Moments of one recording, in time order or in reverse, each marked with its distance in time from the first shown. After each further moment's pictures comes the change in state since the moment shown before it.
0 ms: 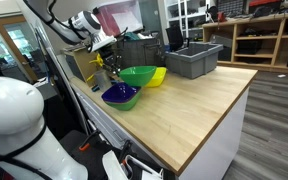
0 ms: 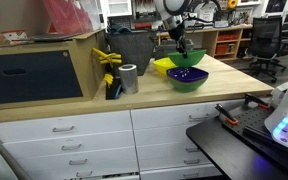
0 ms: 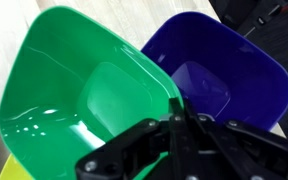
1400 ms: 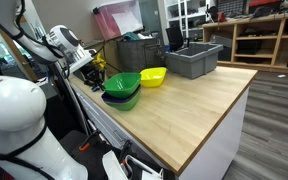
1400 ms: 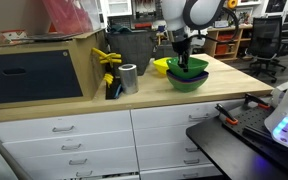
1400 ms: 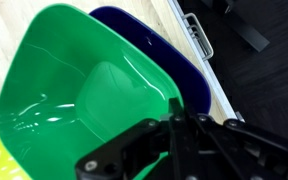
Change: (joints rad) arm 0.069 -0.198 0.104 -0.384 -0.044 0.328 0.306
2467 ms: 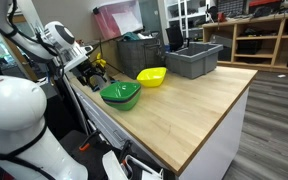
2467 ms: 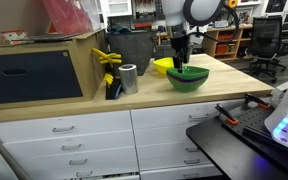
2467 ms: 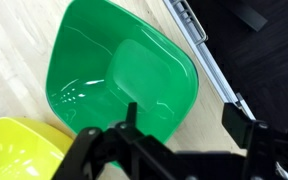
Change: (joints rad) arm 0.013 -0.048 0.012 -0.007 0.043 0.025 0.062
